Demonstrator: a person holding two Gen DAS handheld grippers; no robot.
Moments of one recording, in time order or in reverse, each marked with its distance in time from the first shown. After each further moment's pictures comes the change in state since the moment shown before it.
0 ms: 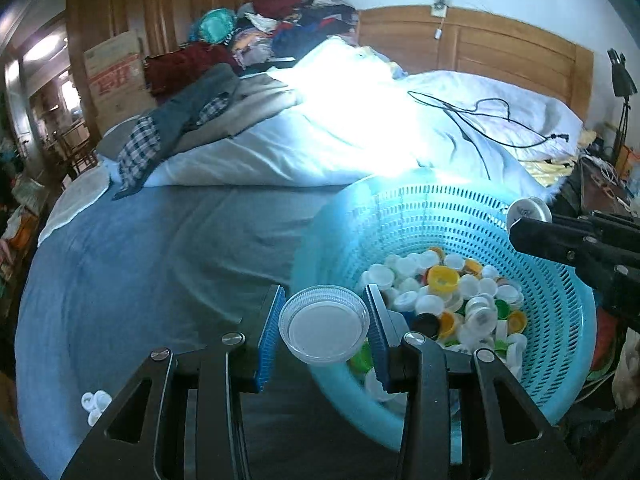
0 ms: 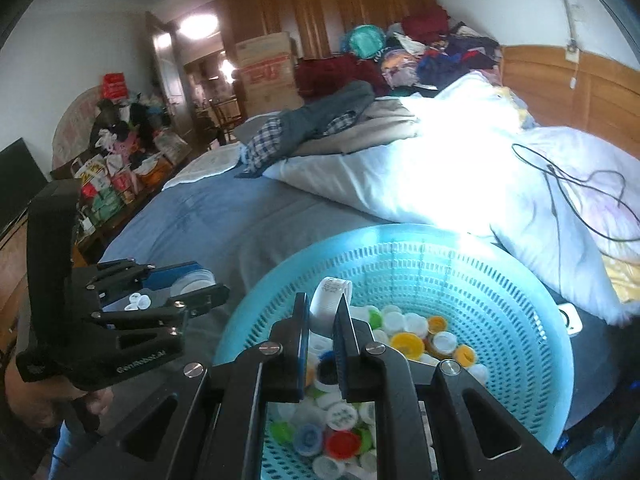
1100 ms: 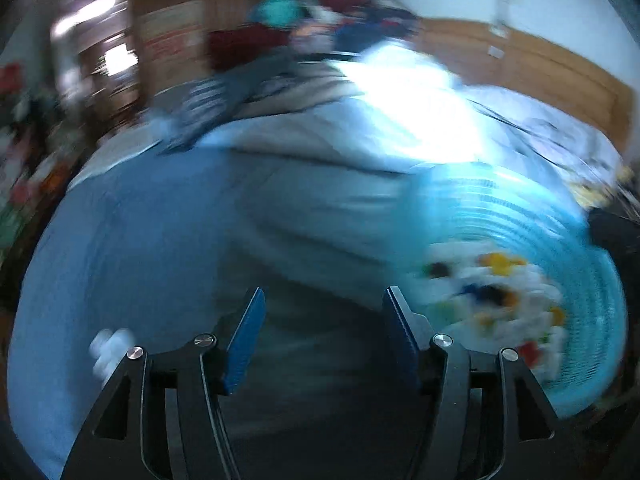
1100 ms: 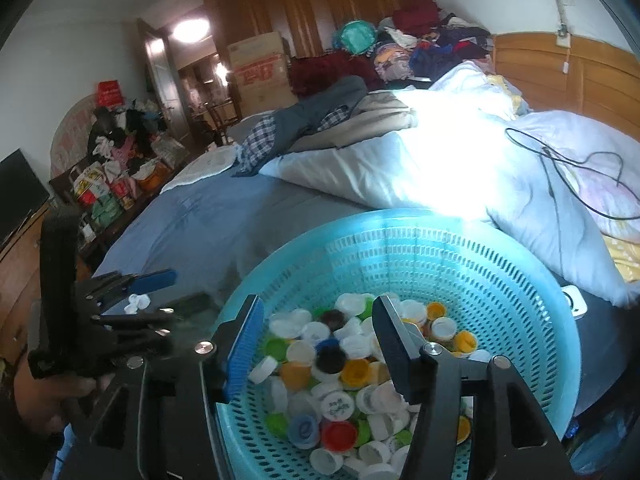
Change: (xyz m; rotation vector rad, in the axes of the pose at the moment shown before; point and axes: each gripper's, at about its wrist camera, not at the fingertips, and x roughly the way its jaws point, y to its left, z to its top) left arm -0.016 0.074 -0.070 -0.222 -0.010 0.144; right arm 0.003 0.008 -0.015 0.016 0.004 0.026
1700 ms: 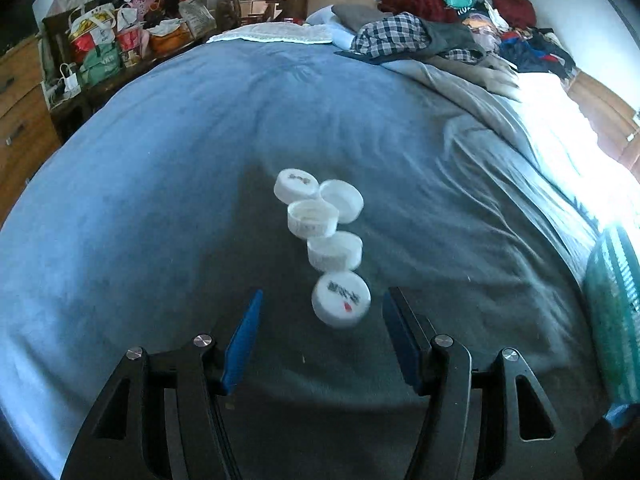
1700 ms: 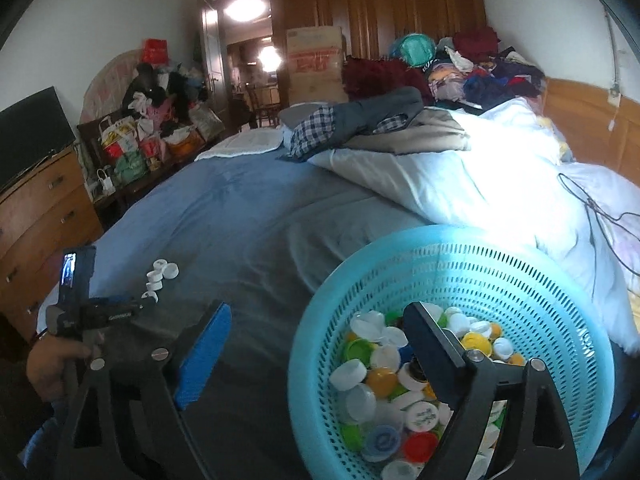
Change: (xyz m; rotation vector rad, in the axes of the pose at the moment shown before) left arm 0.042 0.183 -0.108 -0.414 0.138 0.185; right arm 0.027 0.093 -0.021 -0.187 0.012 0.035
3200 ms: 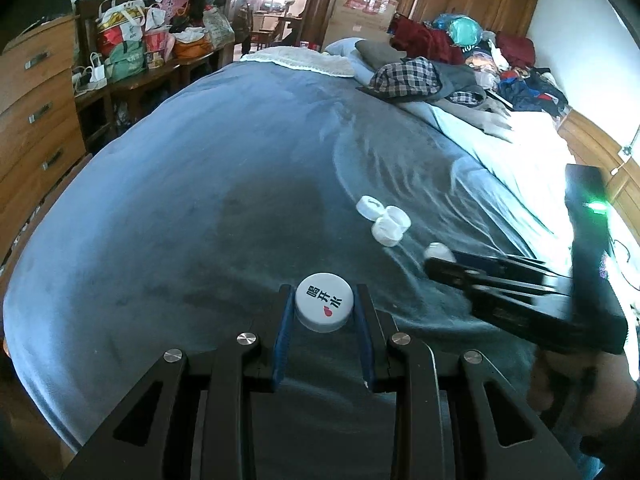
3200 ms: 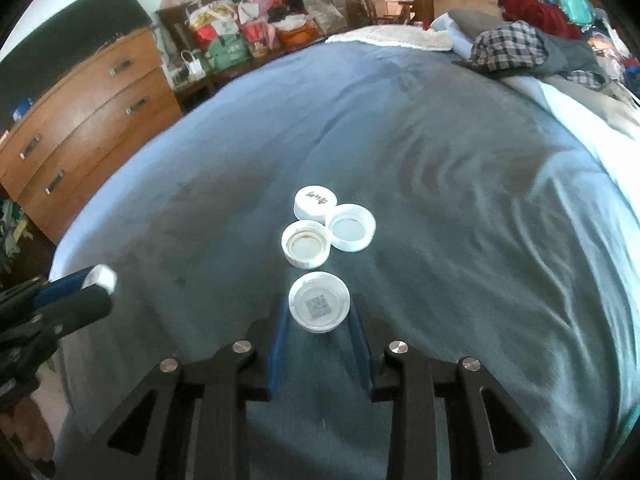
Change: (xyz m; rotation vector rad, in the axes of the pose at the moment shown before) left arm -0.084 0.083 -0.019 -0.064 -0.079 -0.064; right arm 0.226 0.216 -0.009 -0.210 0.325 0.328
